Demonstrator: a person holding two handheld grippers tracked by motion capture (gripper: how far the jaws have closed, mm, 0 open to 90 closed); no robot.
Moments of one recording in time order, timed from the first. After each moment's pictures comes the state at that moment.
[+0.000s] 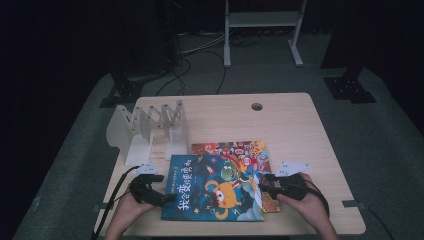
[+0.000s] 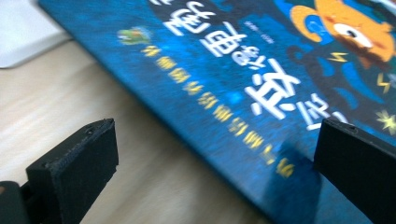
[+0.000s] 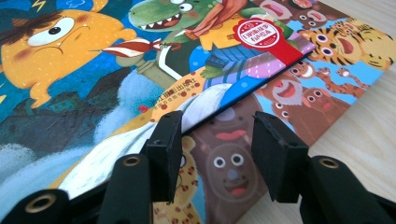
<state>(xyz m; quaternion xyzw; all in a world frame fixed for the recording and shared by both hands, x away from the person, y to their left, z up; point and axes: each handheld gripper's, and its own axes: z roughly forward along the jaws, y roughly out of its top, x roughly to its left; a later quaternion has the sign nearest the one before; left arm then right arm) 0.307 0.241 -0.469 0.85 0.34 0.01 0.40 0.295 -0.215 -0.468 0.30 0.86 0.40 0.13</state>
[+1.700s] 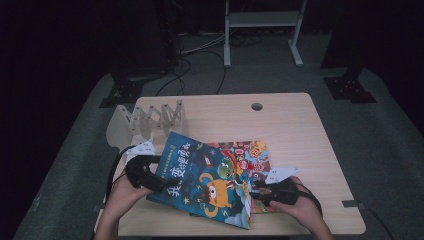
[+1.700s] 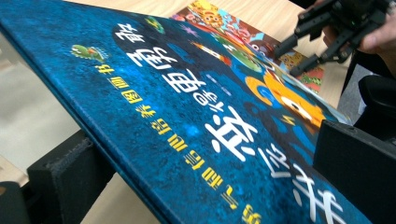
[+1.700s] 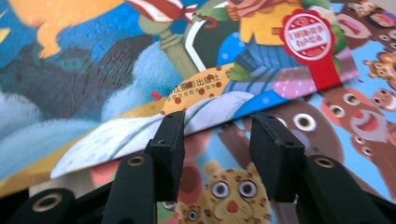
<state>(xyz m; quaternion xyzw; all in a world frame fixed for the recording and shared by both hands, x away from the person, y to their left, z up) 0.316 0.221 -0.367 0.85 0.29 0.04 0.43 0.285 -0.190 -0.466 0.24 0.88 0.40 0.09</state>
